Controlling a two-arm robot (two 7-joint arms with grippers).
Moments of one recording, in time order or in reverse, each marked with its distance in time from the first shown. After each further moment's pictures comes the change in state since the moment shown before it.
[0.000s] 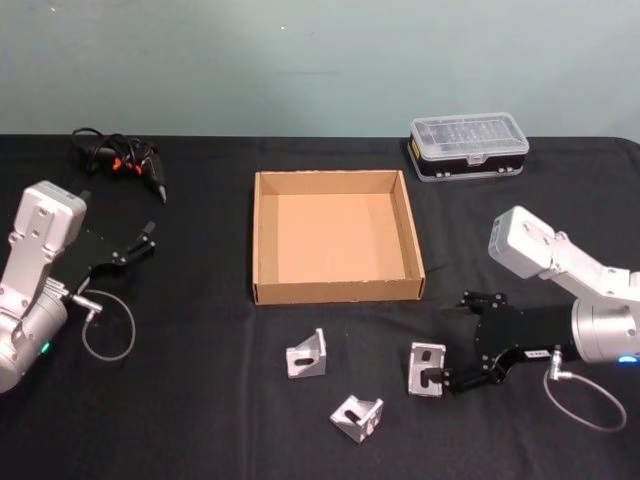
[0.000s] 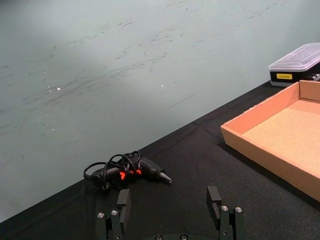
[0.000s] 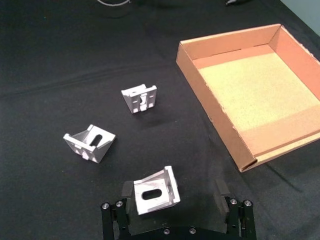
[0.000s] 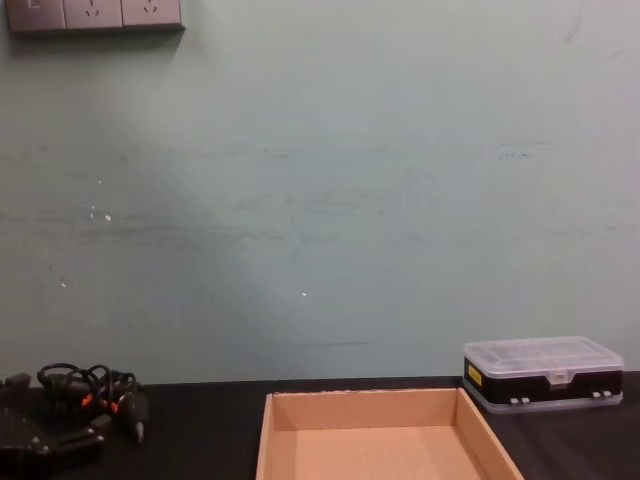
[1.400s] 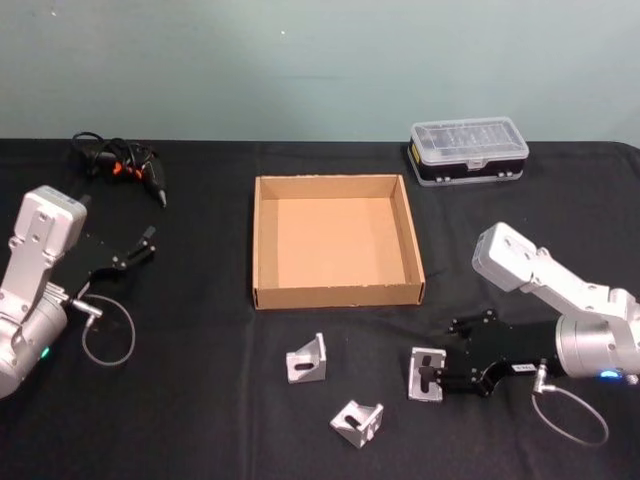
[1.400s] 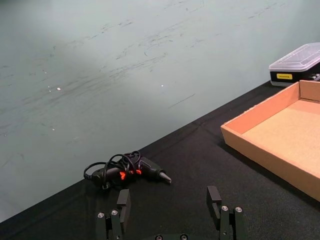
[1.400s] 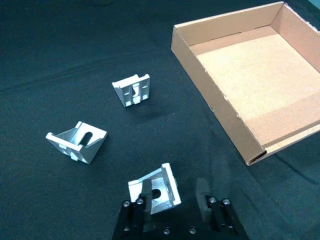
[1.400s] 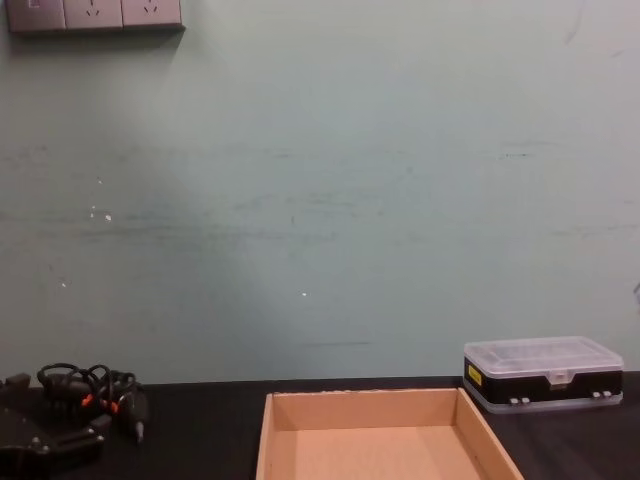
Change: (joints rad) left arm 0.000 0.000 0.000 0.000 0.000 0.000 0.000; right arm 0.007 -0.044 -0.032 0.056 -0.005 0.020 -0.037
